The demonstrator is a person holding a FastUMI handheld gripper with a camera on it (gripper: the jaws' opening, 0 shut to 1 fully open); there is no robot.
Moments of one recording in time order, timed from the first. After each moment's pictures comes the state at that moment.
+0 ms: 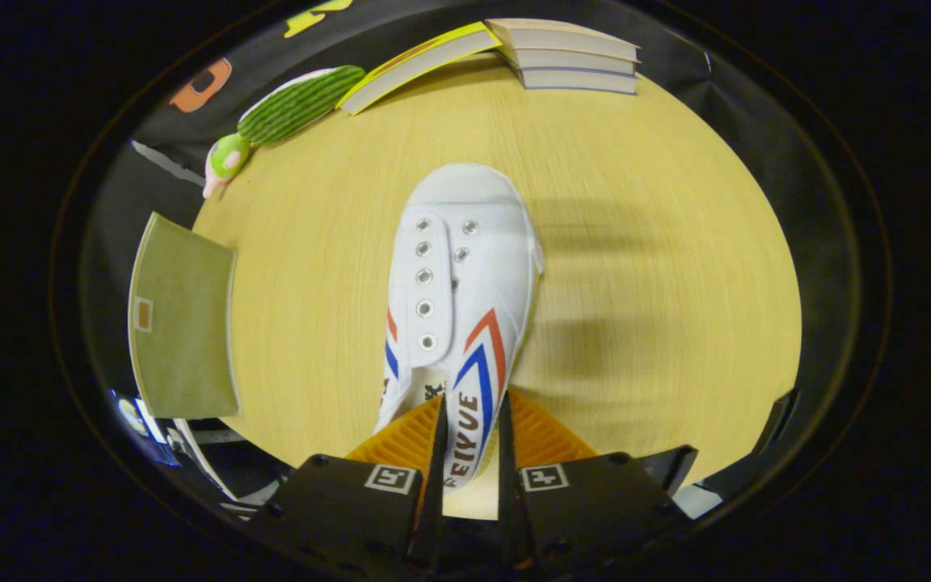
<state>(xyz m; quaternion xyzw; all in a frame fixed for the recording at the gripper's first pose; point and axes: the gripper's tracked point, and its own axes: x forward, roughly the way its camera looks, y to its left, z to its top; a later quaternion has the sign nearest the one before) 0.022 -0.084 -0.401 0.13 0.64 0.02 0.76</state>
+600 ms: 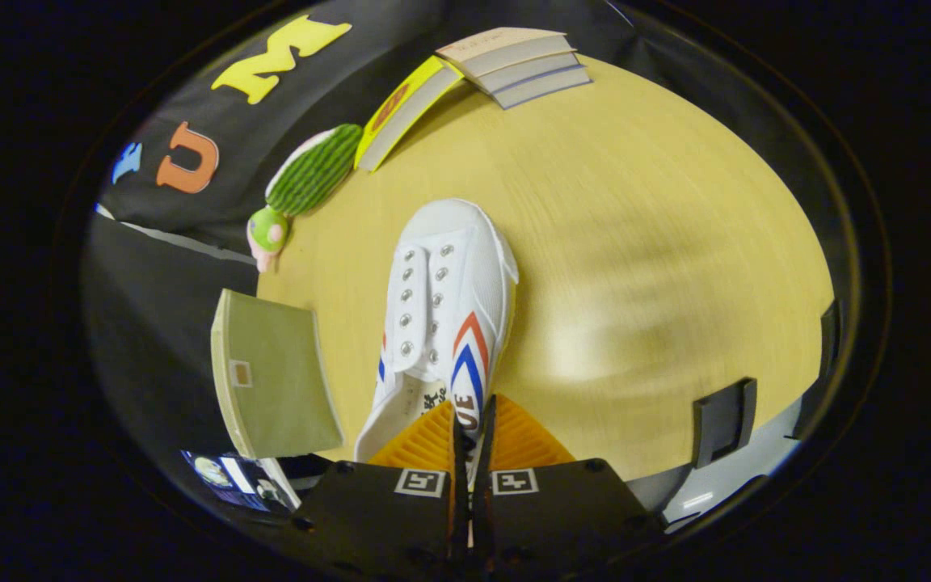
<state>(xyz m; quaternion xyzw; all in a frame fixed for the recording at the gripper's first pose) 0.014 -0.027 -0.323 0.31 0.57 0.06 0.76</state>
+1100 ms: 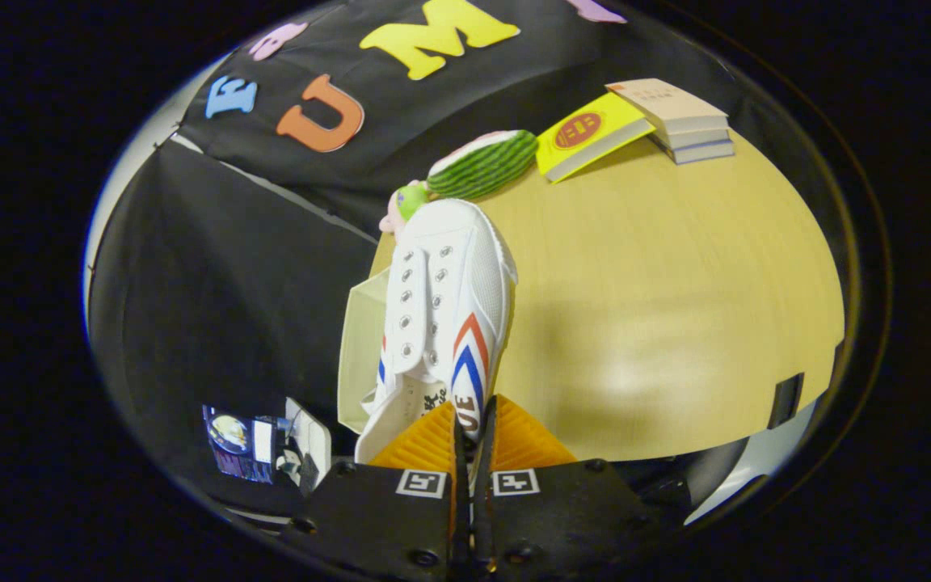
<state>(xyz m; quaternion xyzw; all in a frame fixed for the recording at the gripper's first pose) 0.015 0.147 -0.179 0.24 0.53 0.19 0.79</state>
